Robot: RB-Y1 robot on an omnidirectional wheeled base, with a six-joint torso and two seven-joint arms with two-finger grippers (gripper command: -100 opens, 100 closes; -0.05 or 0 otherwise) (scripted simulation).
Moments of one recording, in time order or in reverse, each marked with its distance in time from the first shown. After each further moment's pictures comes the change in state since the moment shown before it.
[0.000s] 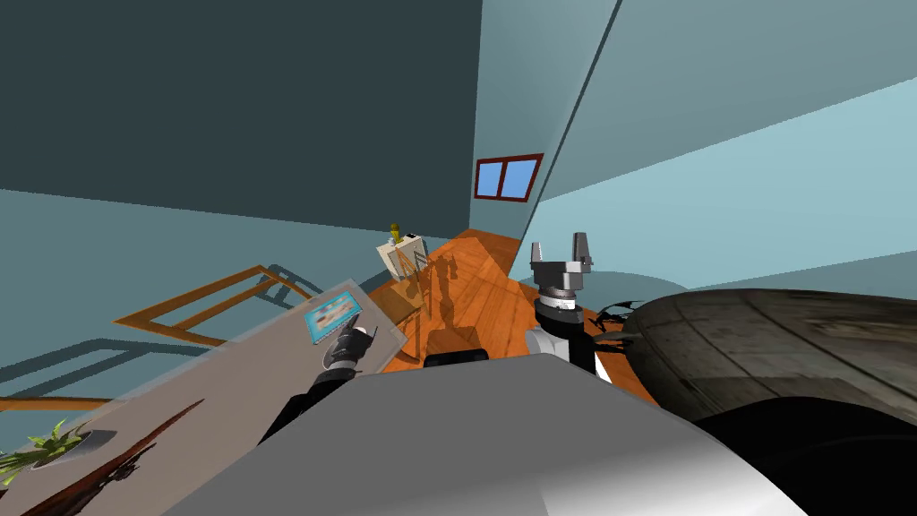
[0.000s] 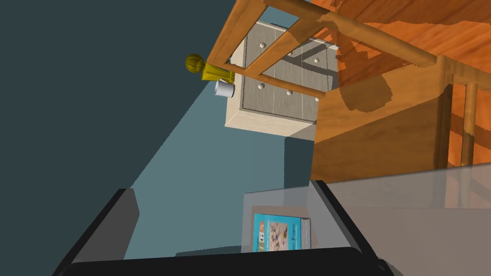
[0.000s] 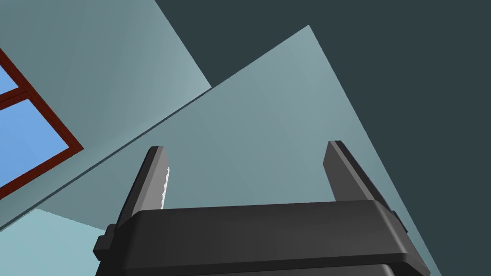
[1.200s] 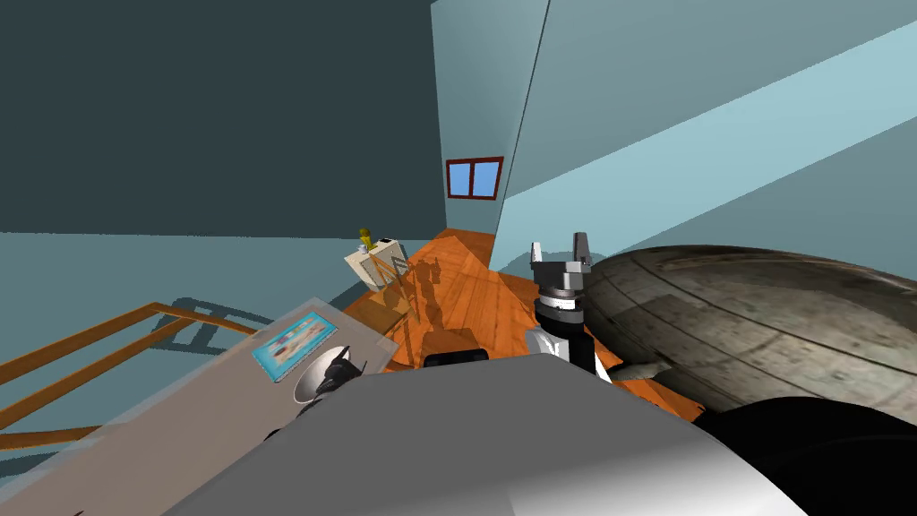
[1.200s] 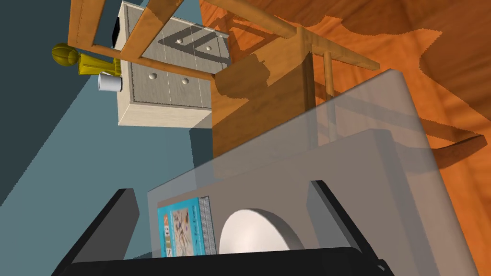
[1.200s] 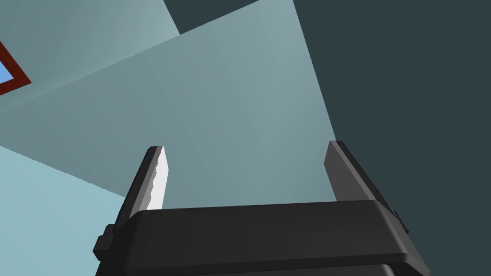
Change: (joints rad) left arm 0.050 0.086 -0.060 0.174 0.326 0.072 -0.069; right arm 0.000 0.000 0.000 0.000 0.000 0.000 0.000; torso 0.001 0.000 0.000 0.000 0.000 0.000
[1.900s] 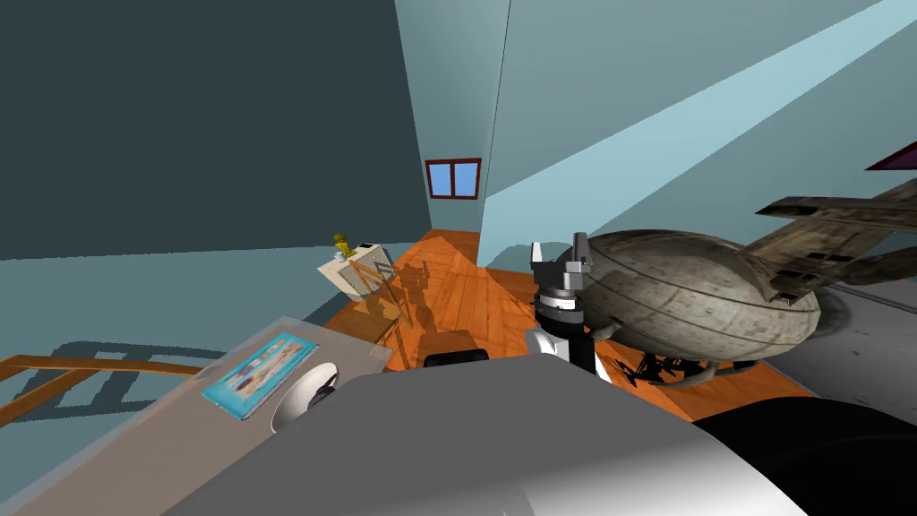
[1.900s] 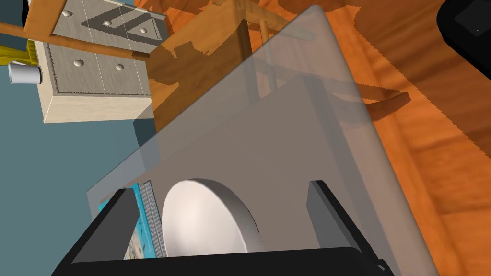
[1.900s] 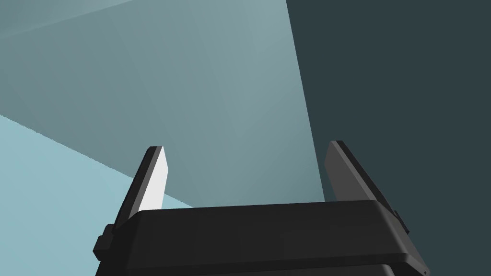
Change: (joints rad) left arm 0.029 0.042 -0.050 0.132 0.164 0.035 -0.001; right arm 0.000 0.000 0.000 0.000 0.000 0.000 0.000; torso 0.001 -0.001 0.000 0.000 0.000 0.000
